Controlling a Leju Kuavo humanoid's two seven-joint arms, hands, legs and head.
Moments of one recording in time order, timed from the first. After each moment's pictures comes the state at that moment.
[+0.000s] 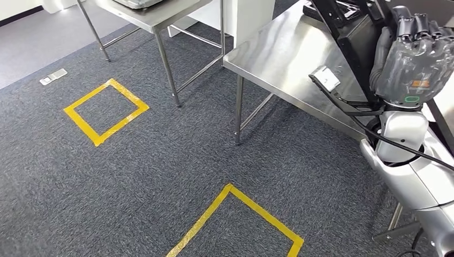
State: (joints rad) left arm -0.10 -0.19 1.45 -0.31 -0.73 0.30 -0.54; right arm -0.79 -0.59 0.75 -1.49 1.56 -0.52 0.68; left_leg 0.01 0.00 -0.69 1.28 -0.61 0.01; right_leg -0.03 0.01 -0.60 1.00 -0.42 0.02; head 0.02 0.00
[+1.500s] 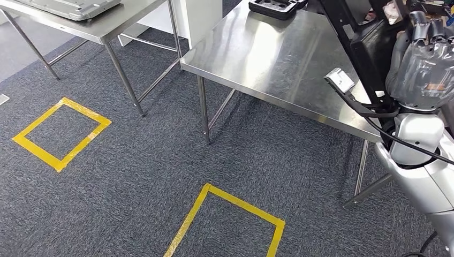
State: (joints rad) left arm -0.09 -0.15 1.39 -0.31 -0.77 0.10 -0.55; right arm -0.77 -0.65 0.73 -1.46 1.56 -0.53 0.68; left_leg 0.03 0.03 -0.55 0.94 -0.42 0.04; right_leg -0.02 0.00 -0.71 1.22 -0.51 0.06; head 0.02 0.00
